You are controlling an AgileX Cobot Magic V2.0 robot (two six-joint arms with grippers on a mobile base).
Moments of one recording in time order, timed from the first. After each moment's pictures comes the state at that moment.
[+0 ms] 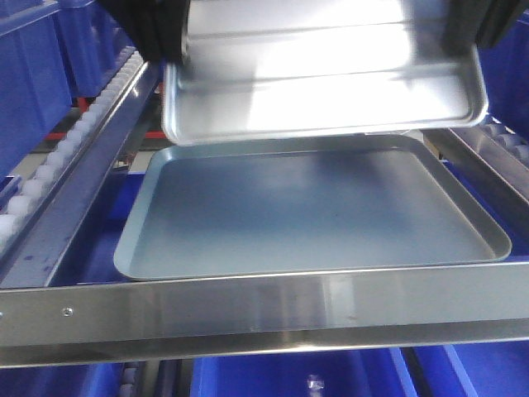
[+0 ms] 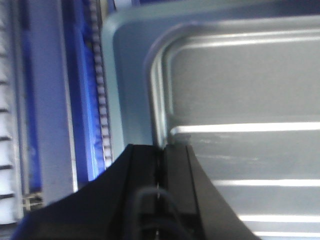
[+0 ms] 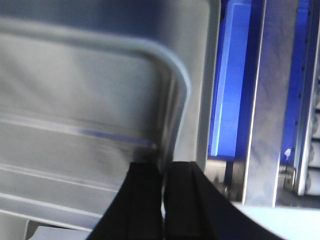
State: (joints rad) left arm -0.82 1.69 -1.55 0.42 1.04 -0.77; right arm 0.40 1.50 -1.38 -0.18 1.04 0.38
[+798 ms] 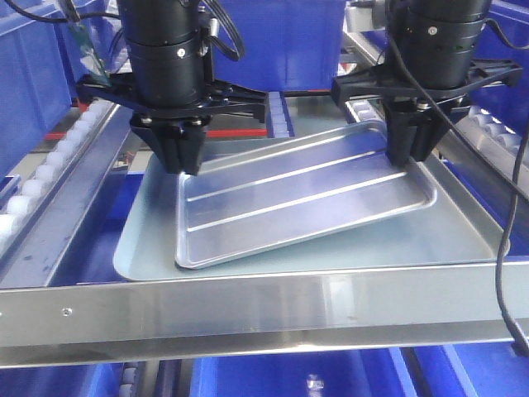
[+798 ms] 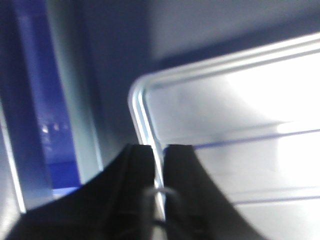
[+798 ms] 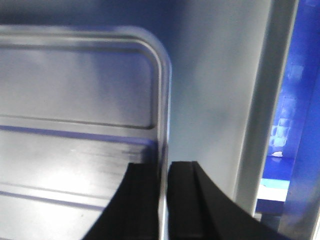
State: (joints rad) left arm -0.68 1.92 -1.55 0.29 0.90 -0.63; right arm 0.36 1.79 -1.39 -0.15 0.86 0.34
